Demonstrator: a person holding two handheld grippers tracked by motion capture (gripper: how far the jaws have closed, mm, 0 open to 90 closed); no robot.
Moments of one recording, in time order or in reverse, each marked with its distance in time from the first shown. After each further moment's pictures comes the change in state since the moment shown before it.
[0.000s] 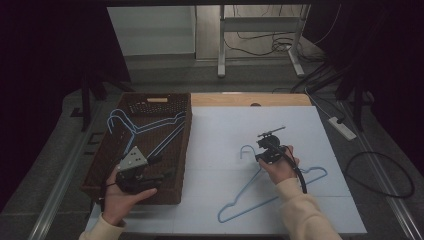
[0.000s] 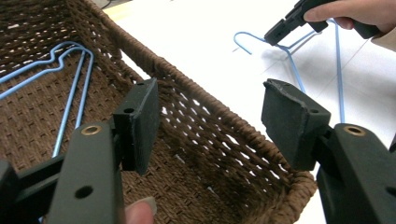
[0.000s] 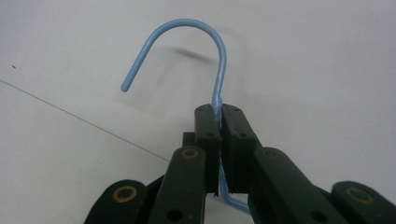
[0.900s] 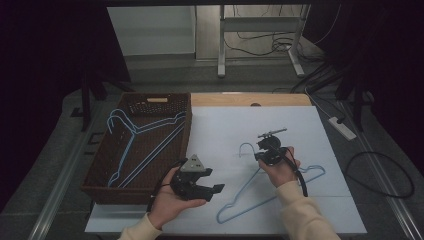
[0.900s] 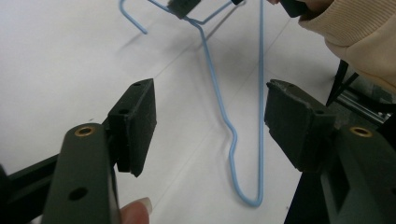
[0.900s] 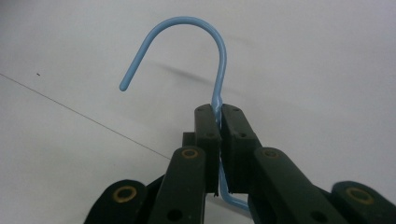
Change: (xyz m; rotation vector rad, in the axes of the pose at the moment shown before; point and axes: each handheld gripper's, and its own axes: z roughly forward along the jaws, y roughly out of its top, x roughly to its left) left arm -0.080 0.034 0.090 0.173 -0.223 0.036; right arm 0.007 -0.004 -0.012 -0.074 -0.005 -0.038
